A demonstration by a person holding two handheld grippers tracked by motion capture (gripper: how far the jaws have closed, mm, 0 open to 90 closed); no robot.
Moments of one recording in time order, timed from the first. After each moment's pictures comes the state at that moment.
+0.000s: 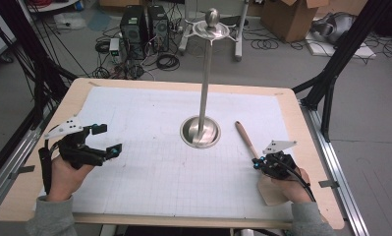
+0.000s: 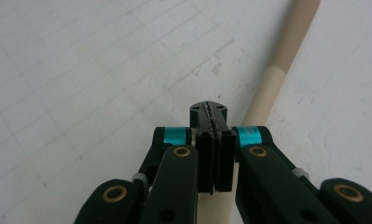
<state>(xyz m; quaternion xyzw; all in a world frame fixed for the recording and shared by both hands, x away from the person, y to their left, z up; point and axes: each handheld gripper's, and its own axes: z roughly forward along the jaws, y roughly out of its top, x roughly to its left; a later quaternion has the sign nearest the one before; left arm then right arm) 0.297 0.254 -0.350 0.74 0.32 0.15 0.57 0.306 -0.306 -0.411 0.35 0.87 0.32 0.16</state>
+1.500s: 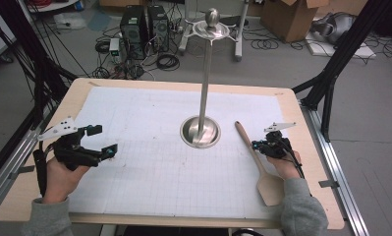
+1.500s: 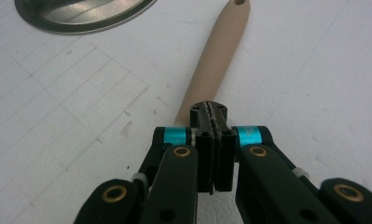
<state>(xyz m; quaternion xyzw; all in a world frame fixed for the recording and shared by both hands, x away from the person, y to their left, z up) 0.293 0.264 -0.352 0.73 0.33 0.16 0.57 0.374 -0.320 -0.430 0.42 0.83 0.35 0.15</state>
